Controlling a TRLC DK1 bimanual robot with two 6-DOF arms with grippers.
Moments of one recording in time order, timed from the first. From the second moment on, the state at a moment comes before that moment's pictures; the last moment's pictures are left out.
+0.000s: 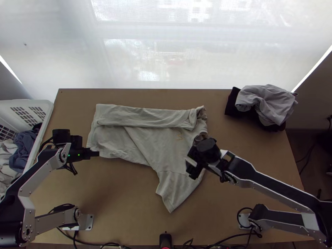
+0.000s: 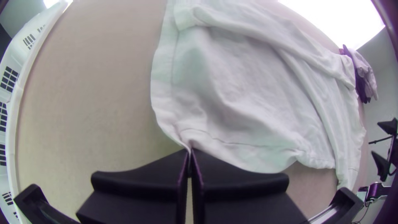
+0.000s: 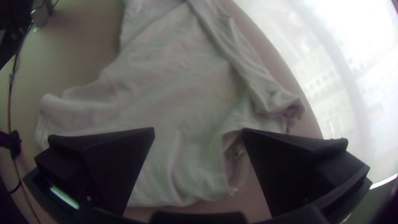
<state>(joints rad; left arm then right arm) 0.15 1.30 0.67 -0.41 0.19 0.07 0.86 1.28 0.81 -0.34 0.17 -0.34</state>
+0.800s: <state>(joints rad) 0.12 1.27 0.65 -0.36 0.19 -0.01 1.29 1.54 0.92 -0.48 -0.04 -0.35</state>
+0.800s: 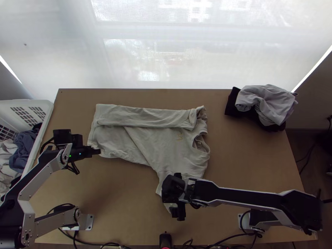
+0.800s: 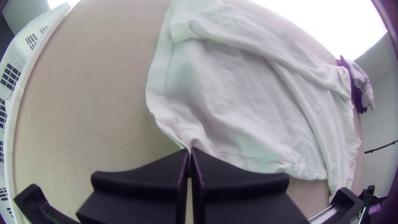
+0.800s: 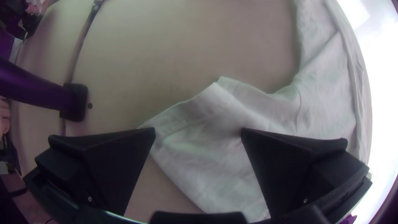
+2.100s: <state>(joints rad) 0.13 1.23 0.77 -0.37 0.19 -0.04 0.74 1.50 1.03 -0.41 -0.02 -0.38</state>
